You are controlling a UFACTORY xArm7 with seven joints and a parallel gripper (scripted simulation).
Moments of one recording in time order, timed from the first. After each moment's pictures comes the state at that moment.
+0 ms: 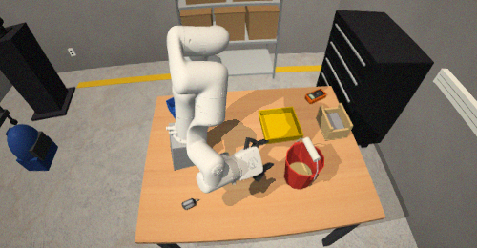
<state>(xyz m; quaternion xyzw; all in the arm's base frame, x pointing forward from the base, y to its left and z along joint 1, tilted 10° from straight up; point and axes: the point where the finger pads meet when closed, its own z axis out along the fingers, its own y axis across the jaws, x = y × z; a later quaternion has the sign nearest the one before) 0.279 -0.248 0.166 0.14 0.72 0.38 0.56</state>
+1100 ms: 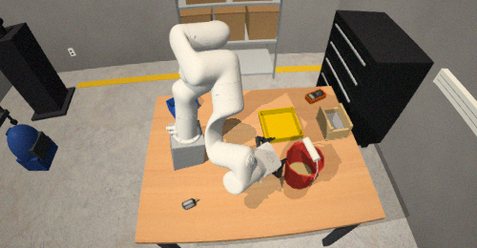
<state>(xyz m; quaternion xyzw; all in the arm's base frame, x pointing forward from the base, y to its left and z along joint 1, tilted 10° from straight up) 0.318 -0.247 0.179 -0.06 0.80 0.31 0.51</state>
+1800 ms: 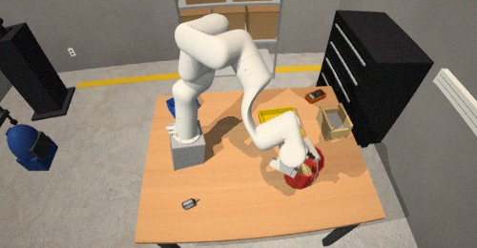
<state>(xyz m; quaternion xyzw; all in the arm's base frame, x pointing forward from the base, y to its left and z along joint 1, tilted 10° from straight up) 0.380 -0.245 0.198 -0.38 0.83 0.17 0.36</state>
